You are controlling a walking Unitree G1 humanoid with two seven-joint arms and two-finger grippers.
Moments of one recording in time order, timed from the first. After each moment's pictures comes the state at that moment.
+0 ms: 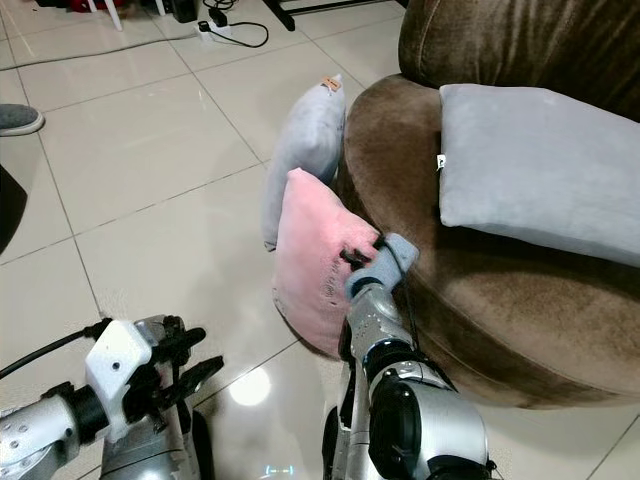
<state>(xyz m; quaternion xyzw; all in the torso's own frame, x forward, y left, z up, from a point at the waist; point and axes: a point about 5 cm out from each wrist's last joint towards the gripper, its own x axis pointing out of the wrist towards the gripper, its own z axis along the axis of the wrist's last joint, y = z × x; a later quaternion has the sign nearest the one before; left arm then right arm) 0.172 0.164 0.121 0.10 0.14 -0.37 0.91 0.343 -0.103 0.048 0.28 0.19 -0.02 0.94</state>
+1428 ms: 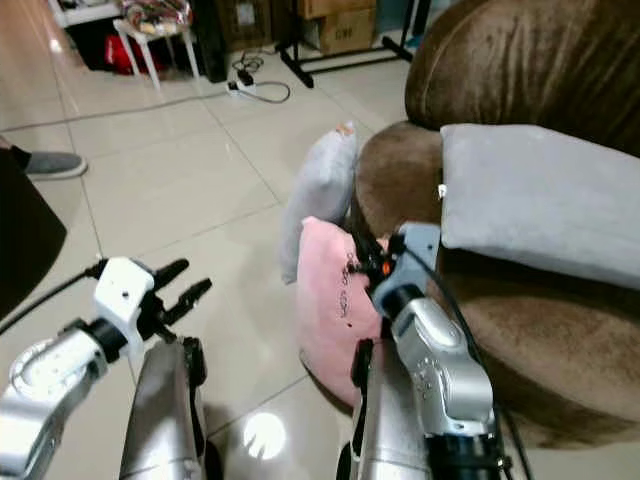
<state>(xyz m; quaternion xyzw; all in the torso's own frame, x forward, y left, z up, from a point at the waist) 0.243 0.184 0.117 0.14 0.07 -0.26 0.95 0.284 -0.143 0.108 0.13 0.10 0.14 0.98</state>
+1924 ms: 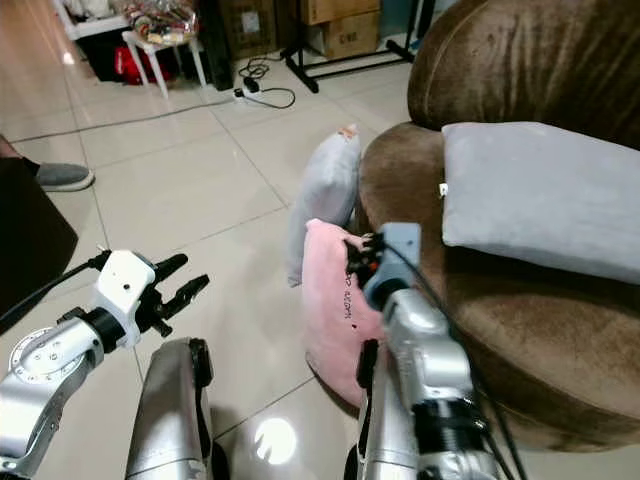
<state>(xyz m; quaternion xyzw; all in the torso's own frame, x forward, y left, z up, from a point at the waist) 0.252 0.190 0.114 0.16 0.08 -0.27 0.95 0.309 -0.127 0.083 0.11 0.15 0.13 0.97</state>
